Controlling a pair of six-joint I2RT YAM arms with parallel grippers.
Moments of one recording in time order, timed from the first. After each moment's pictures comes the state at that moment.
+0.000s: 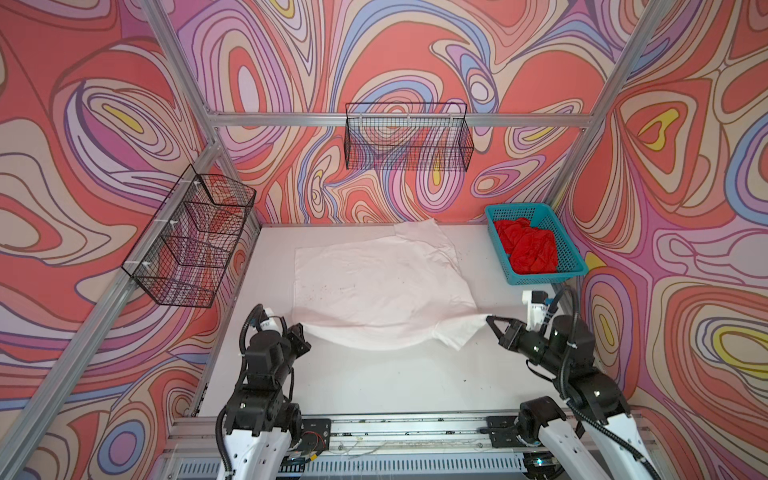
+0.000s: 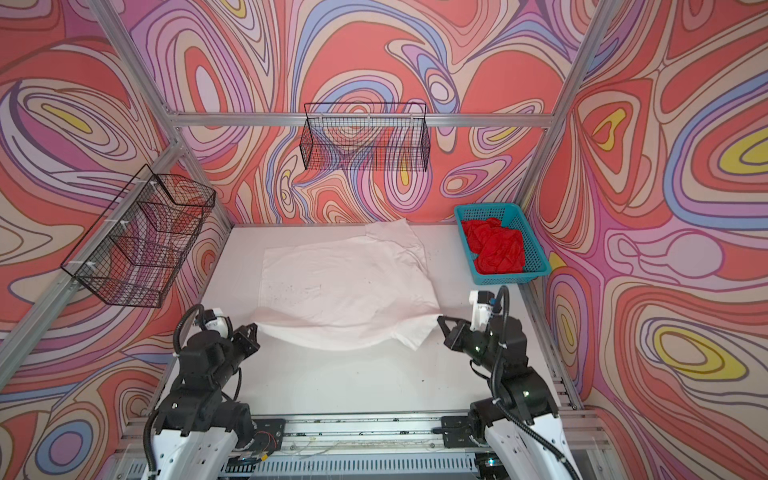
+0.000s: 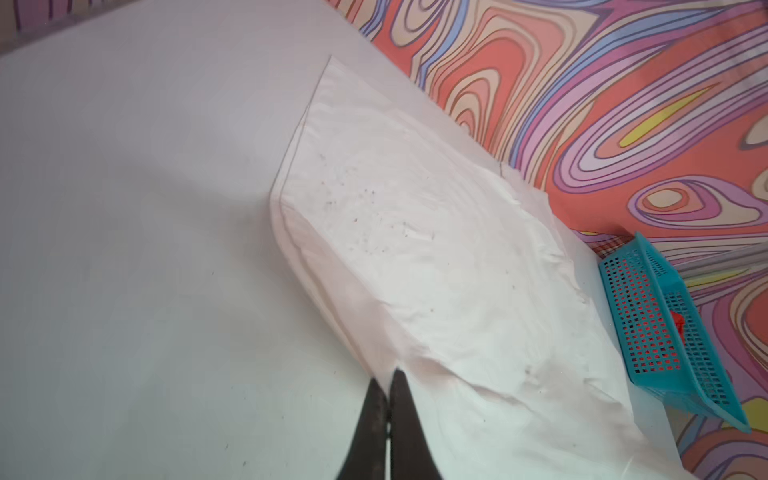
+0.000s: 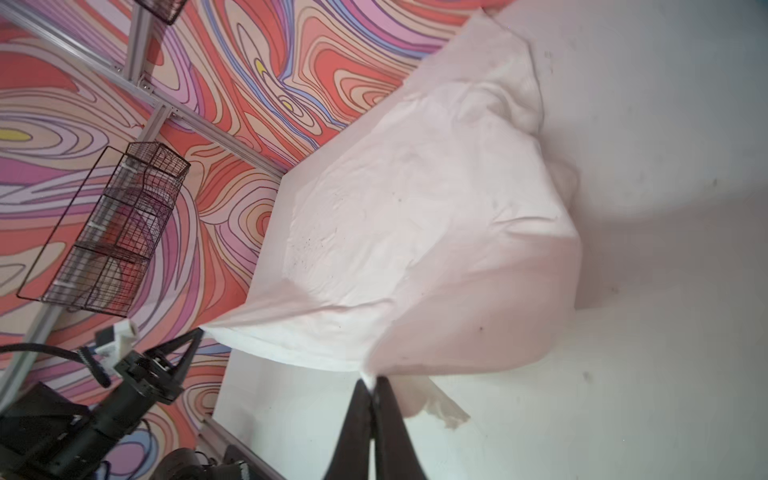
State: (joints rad) left arm -0.06 0.28 0.41 -0.65 -0.01 -0.74; right arm 0.20 0.37 0.54 -0.60 -0.38 0.76
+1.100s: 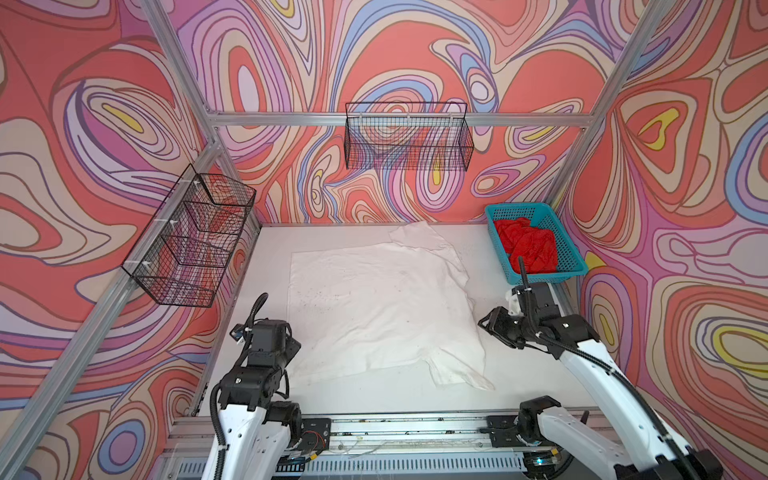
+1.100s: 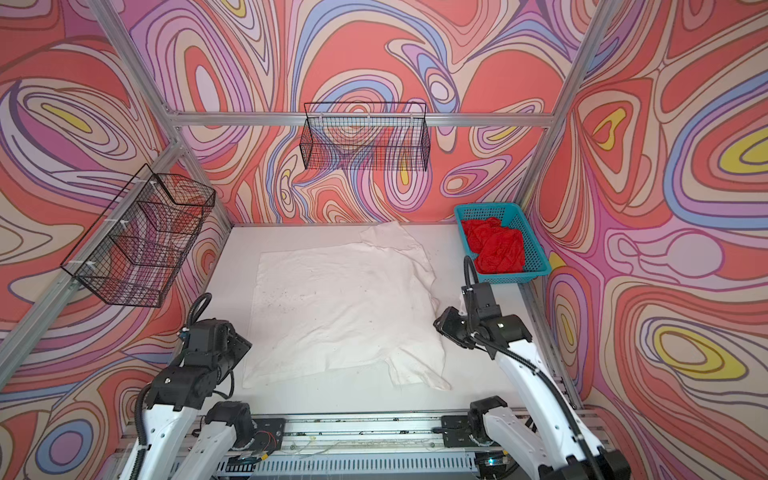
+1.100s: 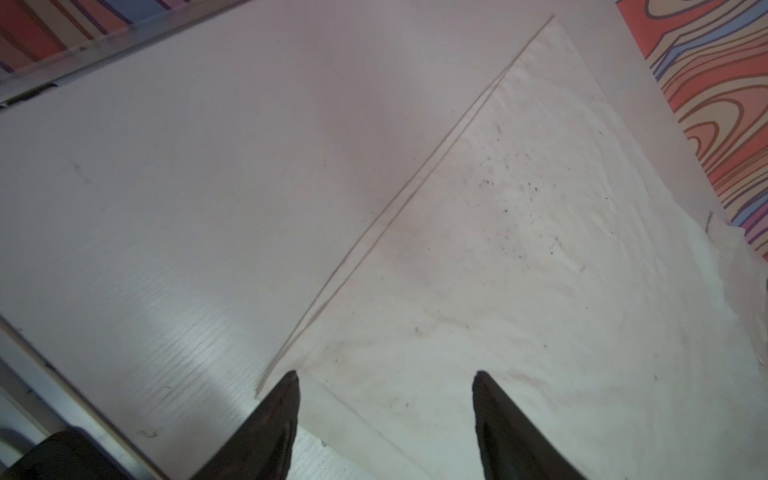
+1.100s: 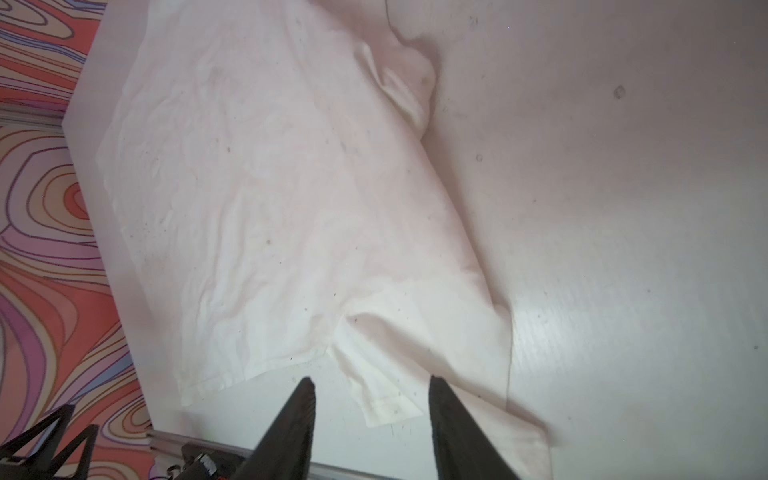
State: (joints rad) left arm -0.06 0.58 0.63 -0.97 -0.23 -0.96; right arm 0.20 0.99 0.82 -0.85 -0.23 0.72
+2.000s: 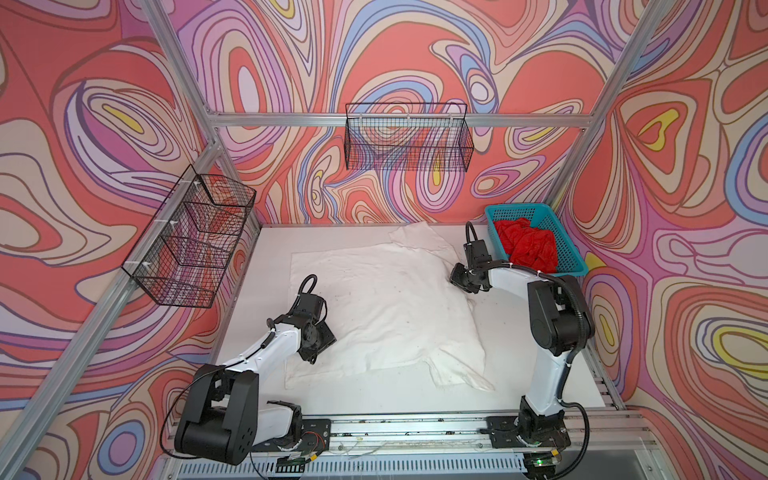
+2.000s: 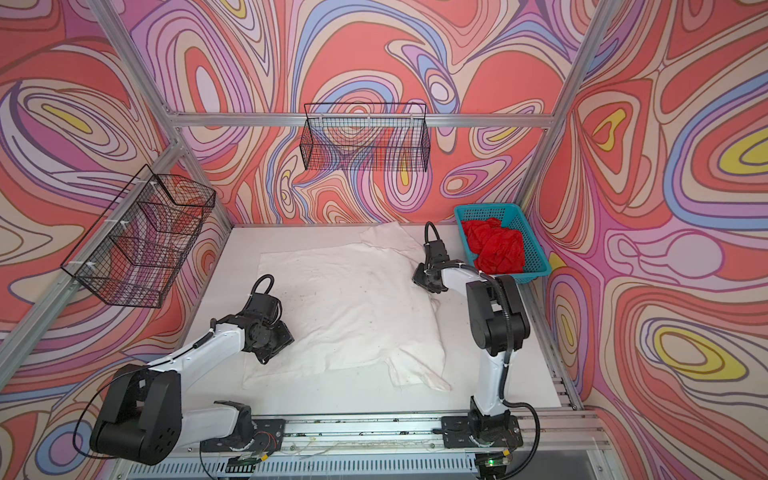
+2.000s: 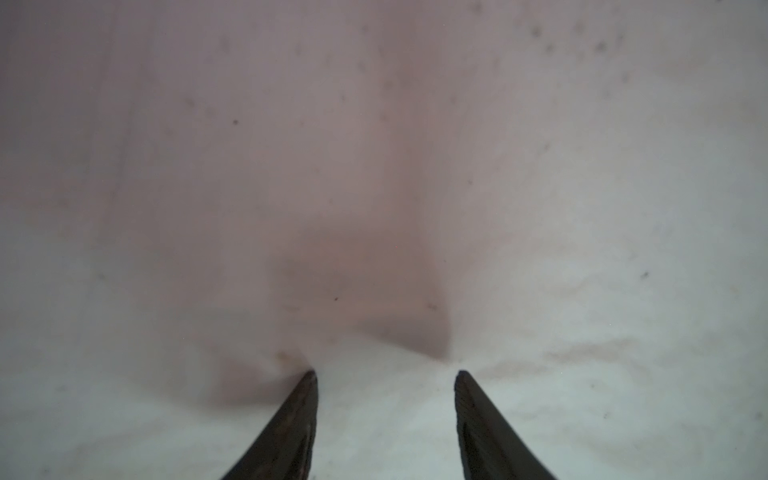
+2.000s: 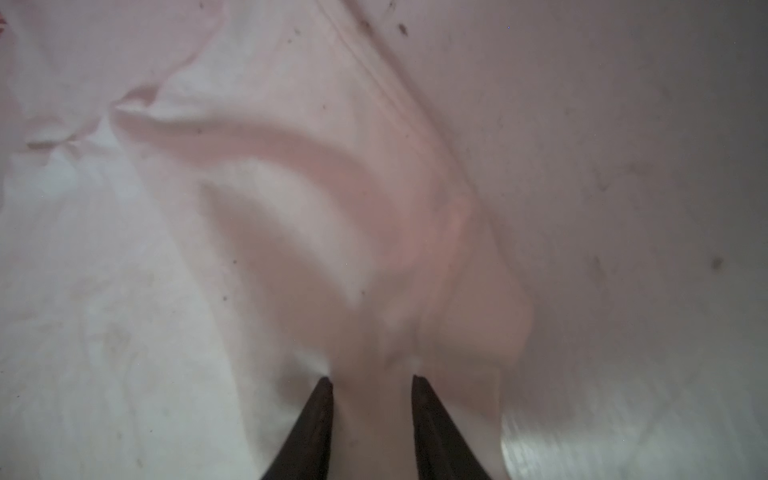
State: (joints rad) left arm -0.18 1.30 0.61 -0.59 0.04 -0.85; right arm 0.20 1.99 1.28 -0.33 -0.10 0.67
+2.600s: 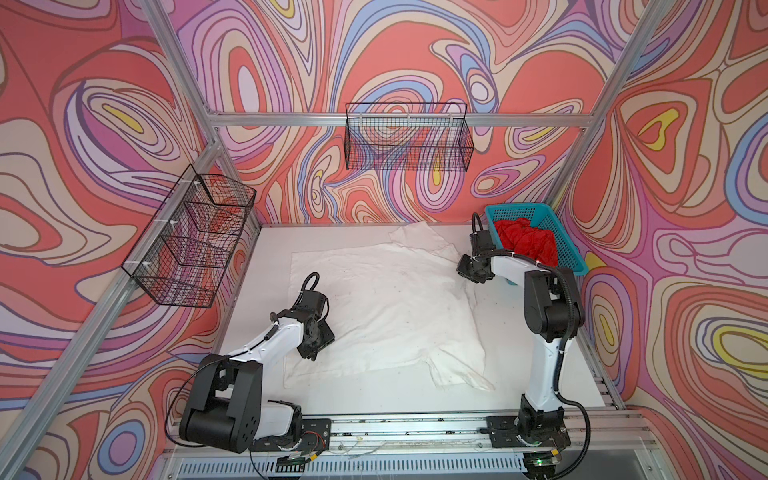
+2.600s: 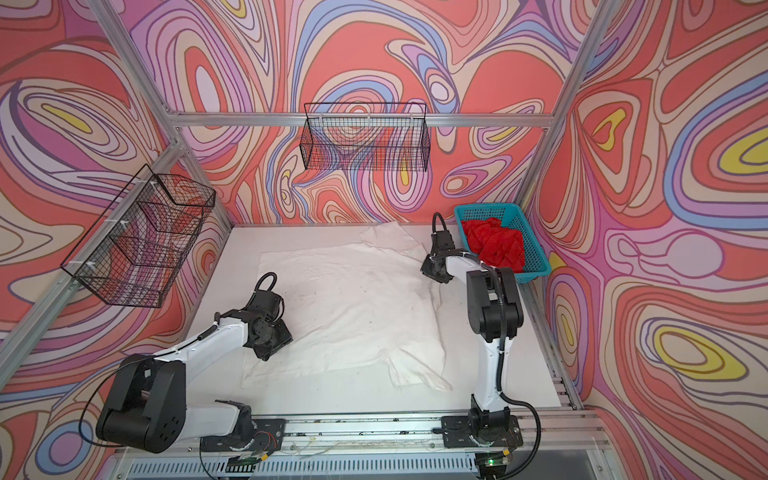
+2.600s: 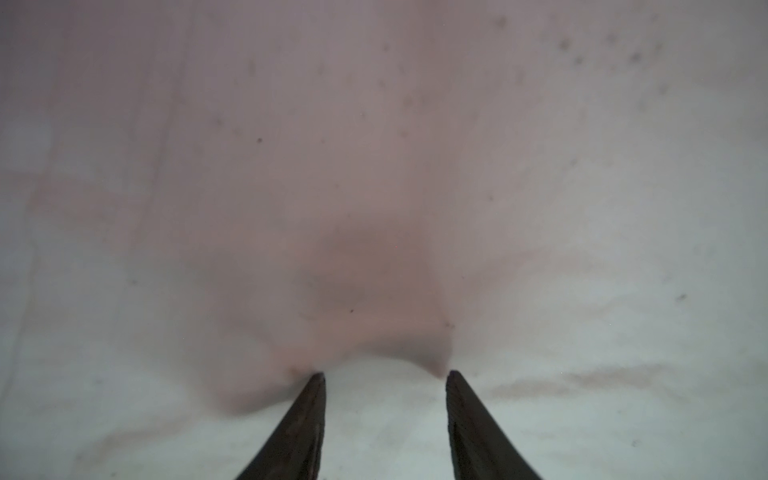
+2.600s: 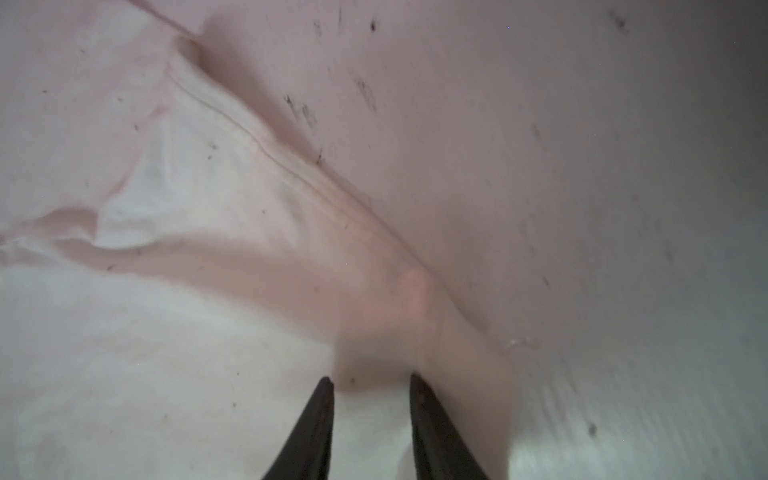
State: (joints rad) left arm -0.19 1.35 0.65 -0.63 -0.01 -0.84; right arm 0.12 2.12 1.49 -0.44 -0.04 0.58
